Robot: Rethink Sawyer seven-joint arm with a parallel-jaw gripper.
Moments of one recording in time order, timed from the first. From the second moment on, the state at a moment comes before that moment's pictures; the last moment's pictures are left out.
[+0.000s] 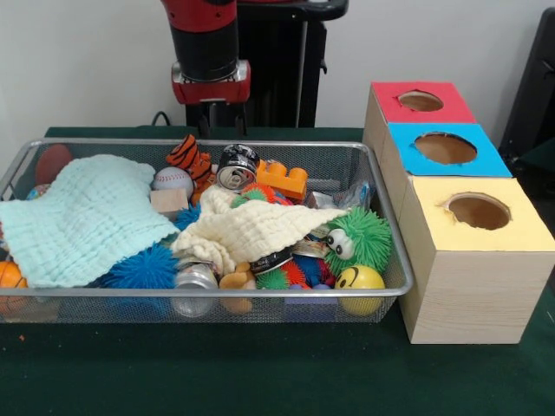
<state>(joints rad) -0.67 -0.67 0.23 1.95 -0.37 0.54 1.60</state>
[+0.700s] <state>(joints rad) -0.69 -0.63 0.28 1.81 -0.37 0.70 1.60</state>
